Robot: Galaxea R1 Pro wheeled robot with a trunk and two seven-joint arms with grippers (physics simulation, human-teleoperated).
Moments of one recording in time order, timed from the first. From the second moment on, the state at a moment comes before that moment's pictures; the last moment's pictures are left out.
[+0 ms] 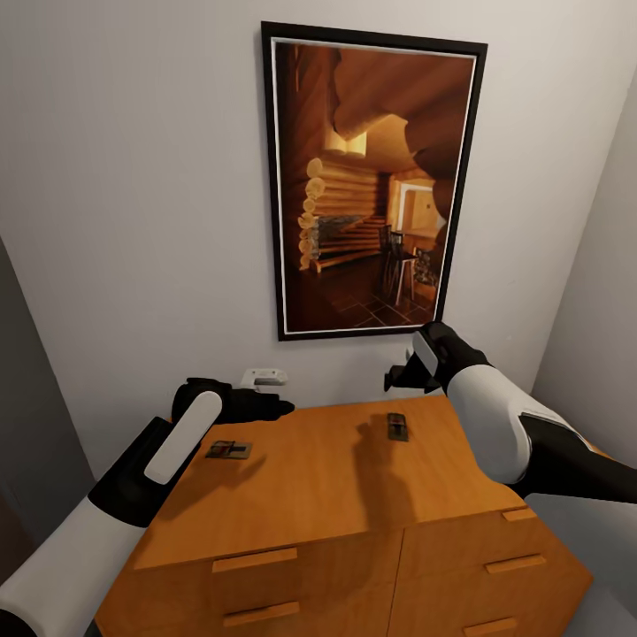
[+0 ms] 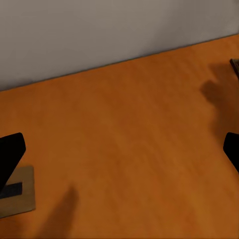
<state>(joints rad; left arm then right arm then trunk) -0.79 0.13 -0.47 -1.42 0.99 1.05 0.53 -1.35 0.07 -0.30 -0.28 0.23 1.04 -0.06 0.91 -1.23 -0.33</state>
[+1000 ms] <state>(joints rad) -0.79 0.13 -0.47 -1.42 0.99 1.05 0.53 -1.35 0.08 -0.31 -0.26 0.22 1.02 -0.06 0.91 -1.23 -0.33</state>
